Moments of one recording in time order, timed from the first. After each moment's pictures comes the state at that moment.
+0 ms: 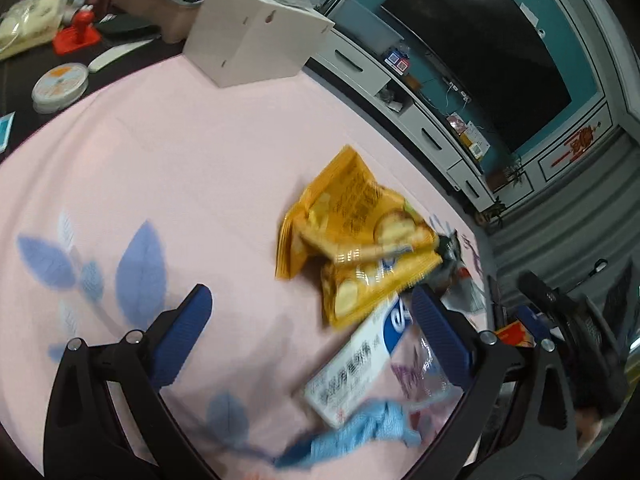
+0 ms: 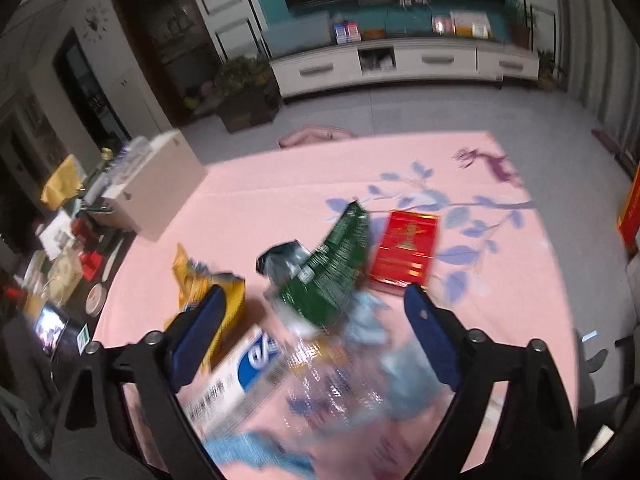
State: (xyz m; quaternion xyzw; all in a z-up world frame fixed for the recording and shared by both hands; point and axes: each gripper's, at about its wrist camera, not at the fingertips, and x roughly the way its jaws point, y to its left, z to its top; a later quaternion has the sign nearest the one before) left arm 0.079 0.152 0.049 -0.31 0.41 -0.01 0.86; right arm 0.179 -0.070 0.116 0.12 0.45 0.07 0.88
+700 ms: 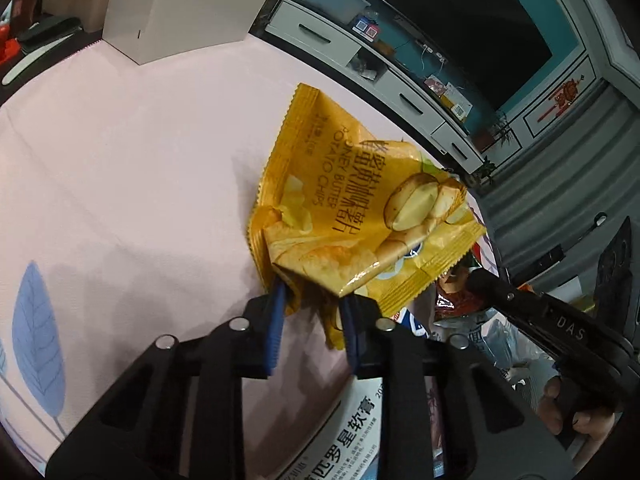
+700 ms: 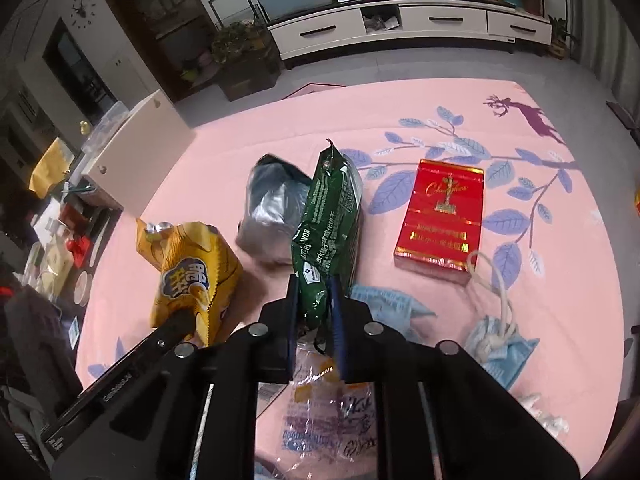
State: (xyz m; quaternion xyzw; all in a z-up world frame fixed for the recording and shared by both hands) left arm 0.145 0.109 0.007 -0.26 0.43 -0.07 0.86; right arm 0.186 -0.066 0.076 0.12 0.48 0.10 0.86
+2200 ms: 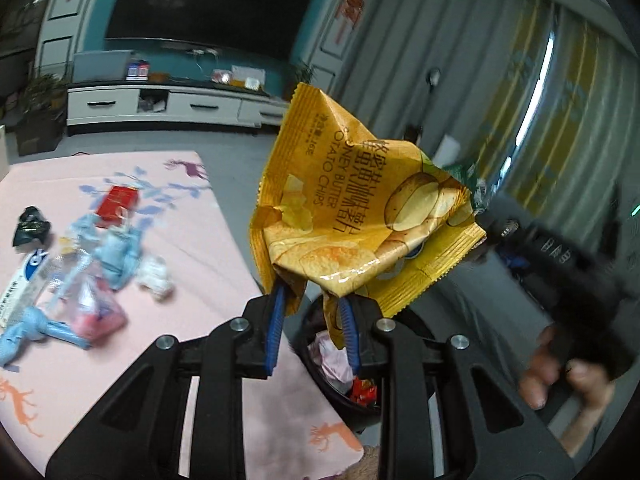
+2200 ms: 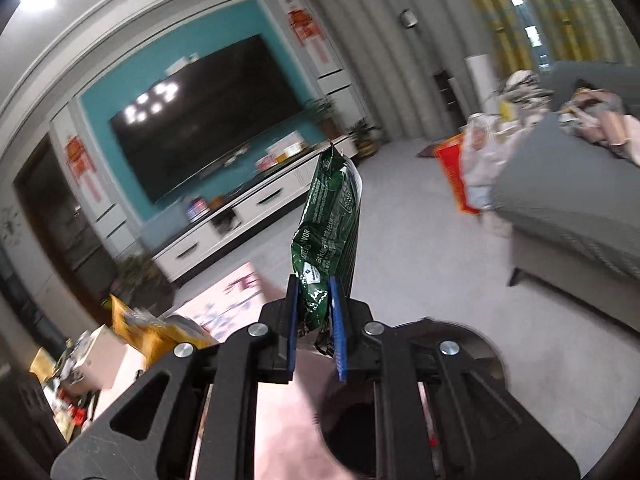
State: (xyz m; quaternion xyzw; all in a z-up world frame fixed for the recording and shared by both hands) left arm -0.089 -0.203 0.138 -0.05 0.33 -0.35 0.88; right arm -0.161 -0.354 0.193 0.26 0.17 -0.22 0.92
